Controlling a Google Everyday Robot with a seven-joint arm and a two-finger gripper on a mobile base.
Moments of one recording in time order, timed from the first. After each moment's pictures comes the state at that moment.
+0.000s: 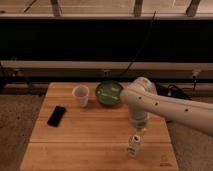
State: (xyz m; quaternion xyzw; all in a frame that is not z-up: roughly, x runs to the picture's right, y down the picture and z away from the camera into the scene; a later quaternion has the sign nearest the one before) arm 0.154 0.223 0.684 -0.44 0.05 -0.09 0.89
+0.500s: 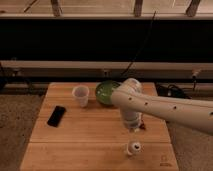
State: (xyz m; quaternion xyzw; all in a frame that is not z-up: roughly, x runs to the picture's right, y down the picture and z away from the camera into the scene) arm 0.132 0.227 0.688 -0.45 0.05 -0.12 0.89
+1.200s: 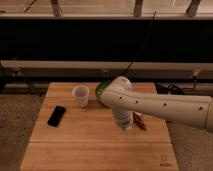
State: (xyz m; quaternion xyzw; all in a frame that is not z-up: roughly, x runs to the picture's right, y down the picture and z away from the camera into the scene) arm 0.096 0.214 0.688 -0.43 0.06 -0.12 0.89
